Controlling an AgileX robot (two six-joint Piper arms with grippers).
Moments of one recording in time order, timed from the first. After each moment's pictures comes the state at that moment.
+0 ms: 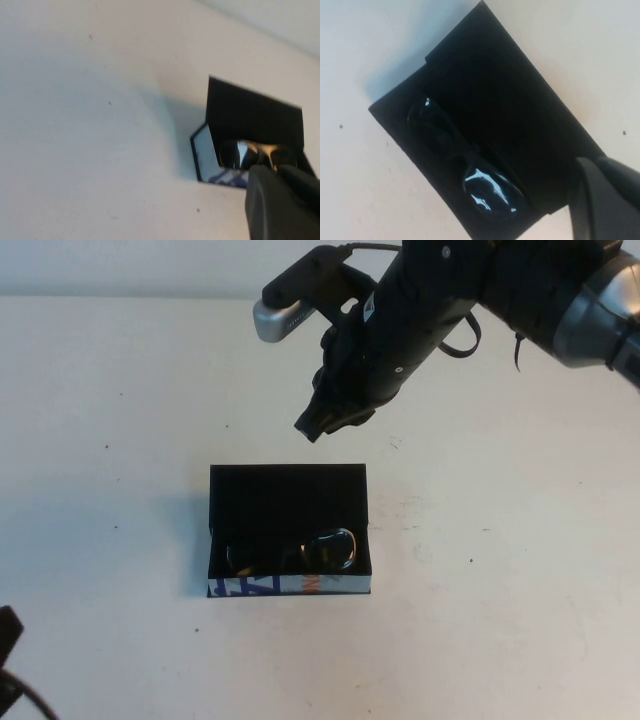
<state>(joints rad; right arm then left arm) 0.62 1.98 -1.99 0.18 1.16 -0.40 -0.19 0.29 -0.21 -0.33 0.36 -0.18</state>
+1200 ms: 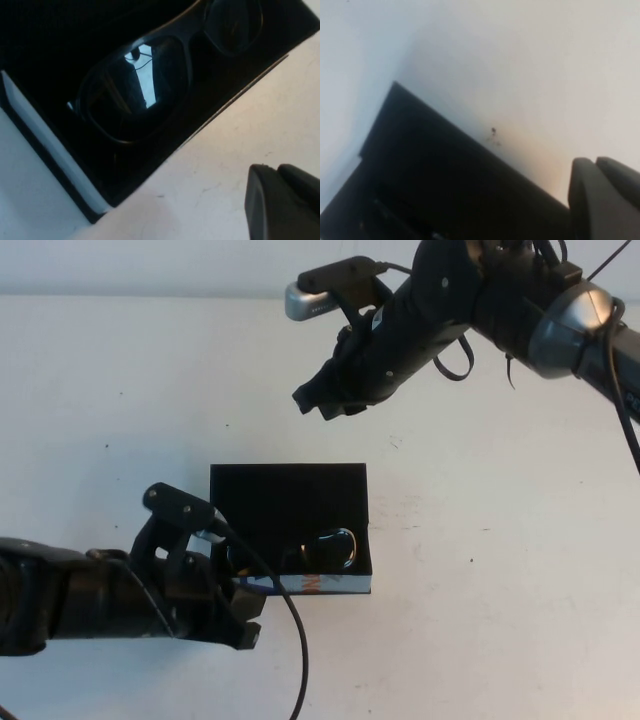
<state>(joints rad) 0.53 2.10 -1.99 0.27 0.96 -0.23 -0.43 1.57 -0.60 -1.58 0.45 1.62</state>
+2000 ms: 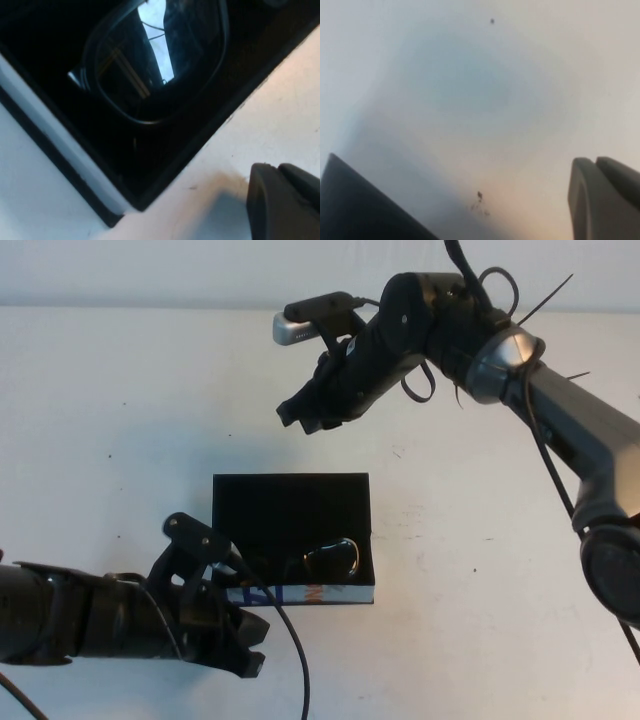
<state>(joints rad) 0.51 2.38 -2.30 0.31 0.99 -0.23 -0.43 1.70 -0.60 -1.72 0.45 1.87</state>
